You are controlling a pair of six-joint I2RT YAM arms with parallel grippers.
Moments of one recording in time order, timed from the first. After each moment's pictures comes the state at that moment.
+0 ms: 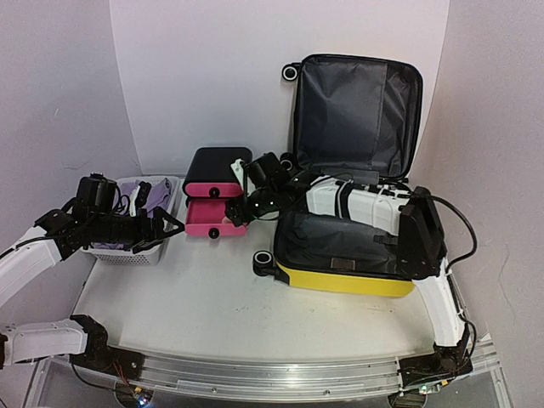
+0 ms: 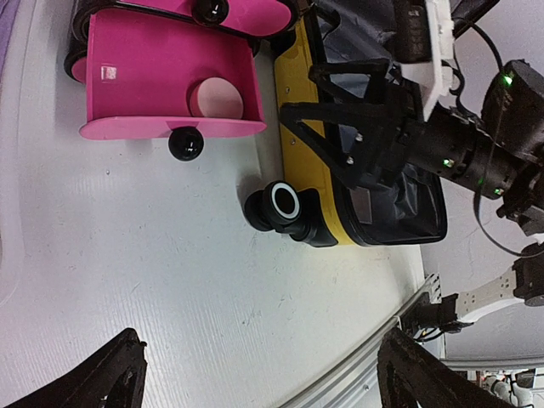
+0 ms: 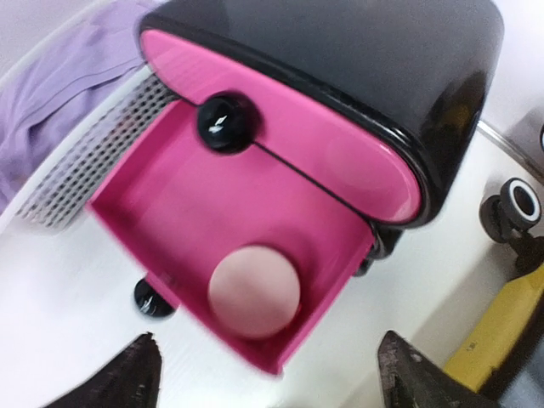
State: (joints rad) left arm -0.41 0.90 0.79 -0.51 0.44 -0.60; right arm 0.91 2.28 2.01 -0.40 0.08 0.15
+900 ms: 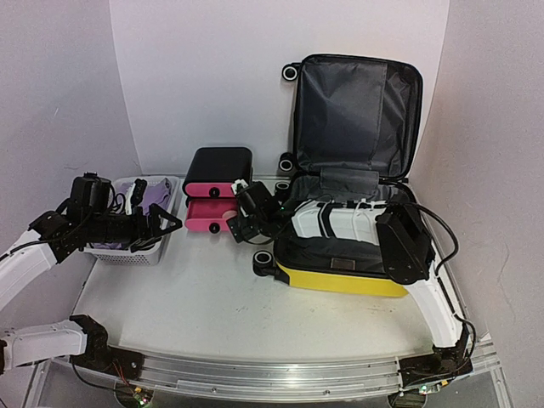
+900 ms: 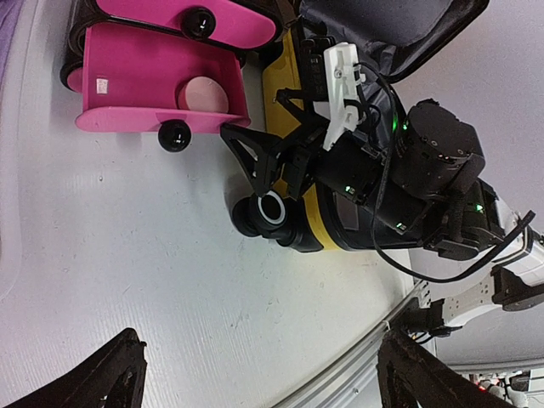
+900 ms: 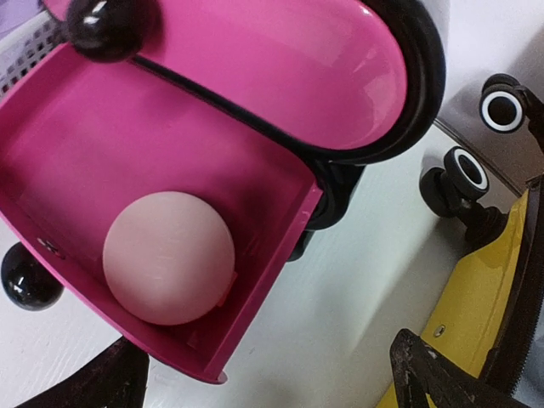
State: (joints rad) left arm -0.41 0.86 0.79 -0.52 0.45 -0.63; right arm 0.94 2.34 1.87 -0.22 0.40 0.09
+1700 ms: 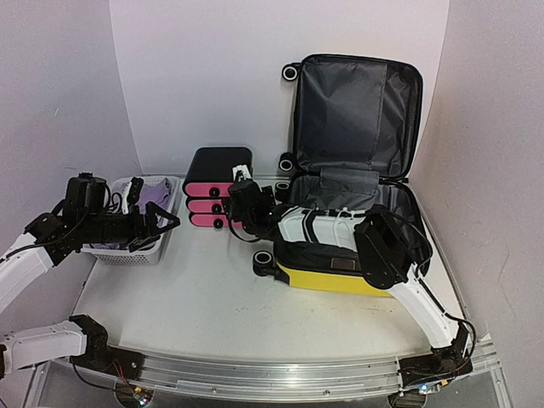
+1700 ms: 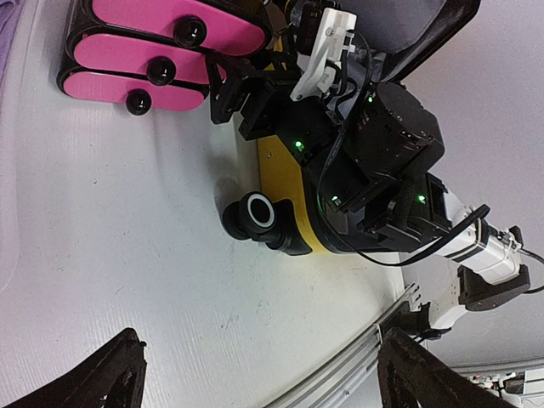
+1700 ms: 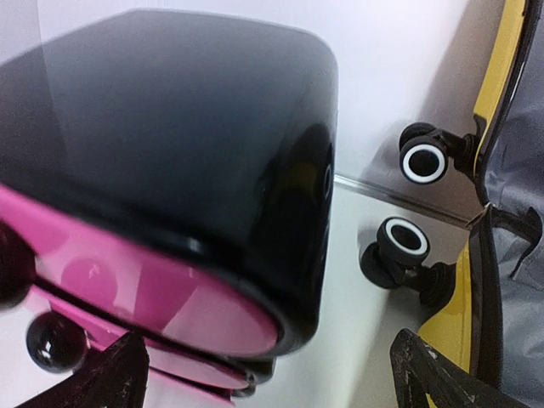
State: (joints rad) left arm -0.41 0.82 0.79 -0.52 0.45 -0.65; right arm 0.94 2.53 2.08 0.03 0.68 0.11
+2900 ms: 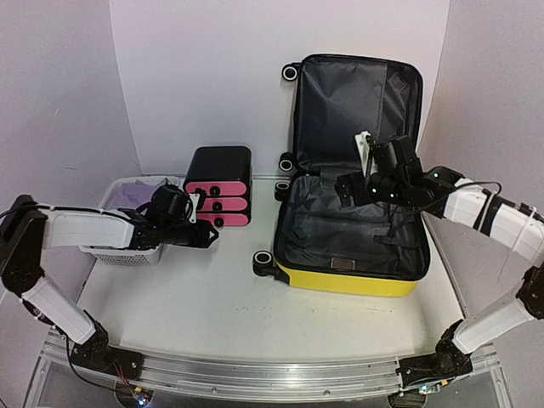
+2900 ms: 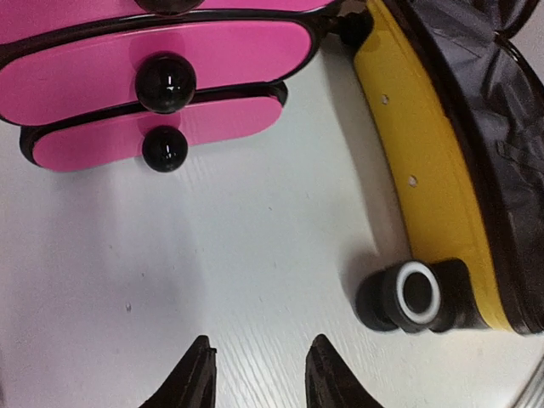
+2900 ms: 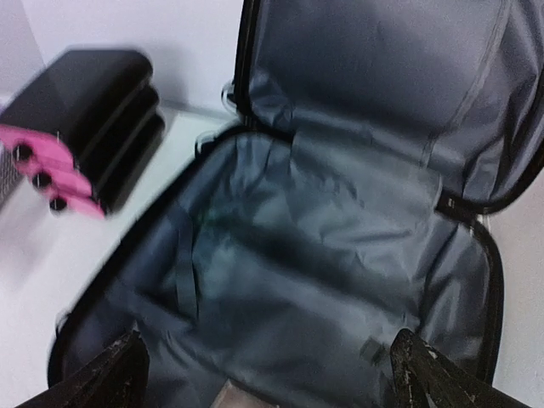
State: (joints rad) left arm -0.63 1.47 0.84 -0.06 0.05 -0.42; right arm 0.67 1.39 1.22 -0.39 0.33 0.13
